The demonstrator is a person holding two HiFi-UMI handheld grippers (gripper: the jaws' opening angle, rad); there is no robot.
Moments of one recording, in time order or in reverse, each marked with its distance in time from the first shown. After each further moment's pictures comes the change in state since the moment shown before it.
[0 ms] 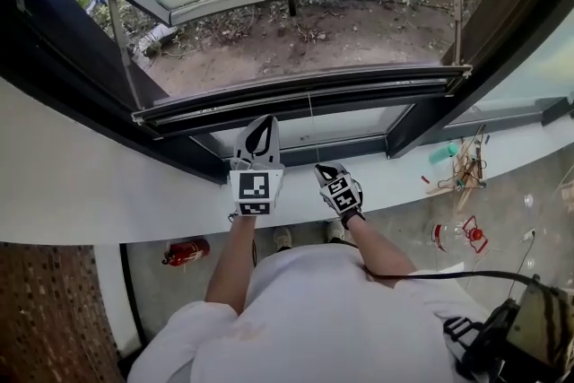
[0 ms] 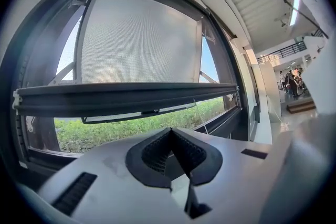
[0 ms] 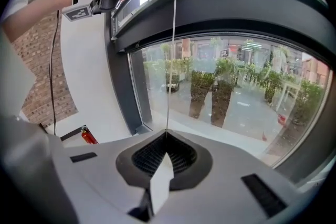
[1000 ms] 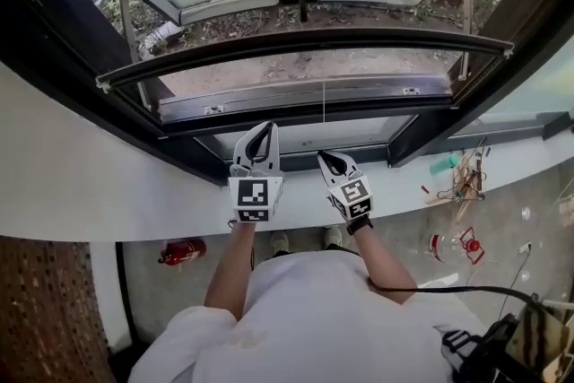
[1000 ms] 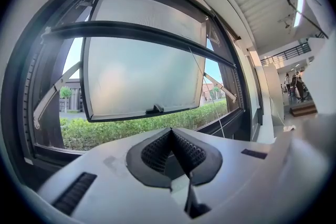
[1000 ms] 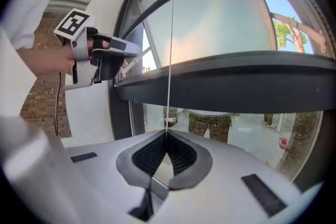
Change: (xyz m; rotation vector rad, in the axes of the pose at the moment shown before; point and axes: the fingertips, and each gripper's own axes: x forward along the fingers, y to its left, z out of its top) left arm -0.010 0.013 -0.002 -0.030 -0.009 0.025; right arm -0.074 -0.008 0.134 -0.004 -0.370 -0.035
